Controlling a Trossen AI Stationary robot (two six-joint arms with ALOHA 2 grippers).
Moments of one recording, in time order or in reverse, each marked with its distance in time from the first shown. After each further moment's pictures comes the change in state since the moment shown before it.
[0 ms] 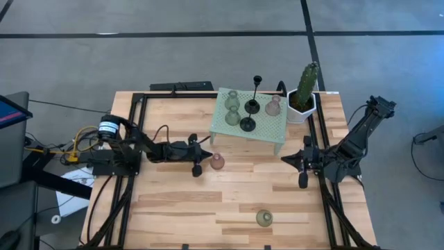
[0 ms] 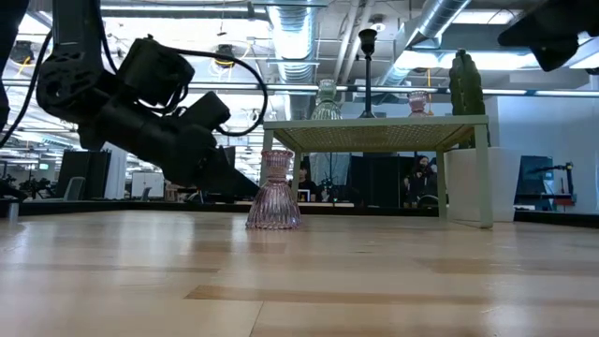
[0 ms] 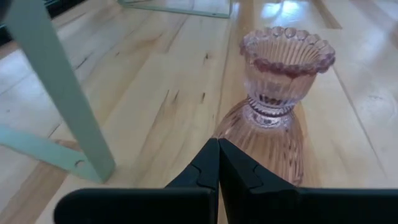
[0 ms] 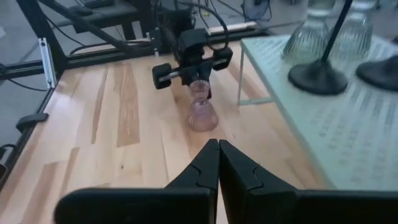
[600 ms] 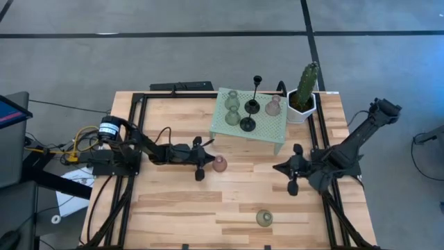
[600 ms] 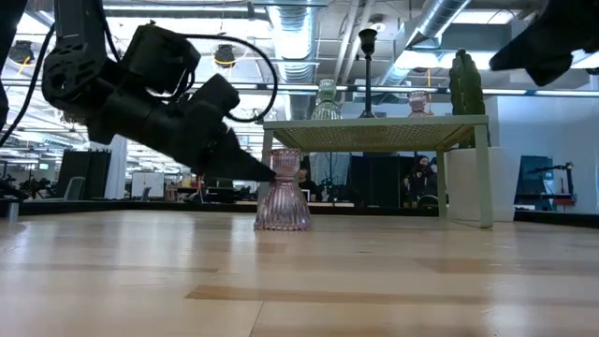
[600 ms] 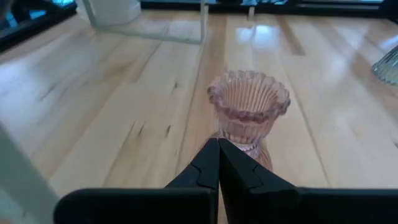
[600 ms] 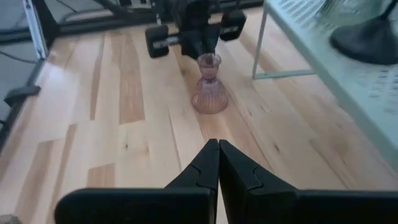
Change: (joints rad) left arm -0.056 0.002 0.065 -0.001 0.013 -0.012; right arm -0.087 0.234 0.000 0.138 -0.126 0.016
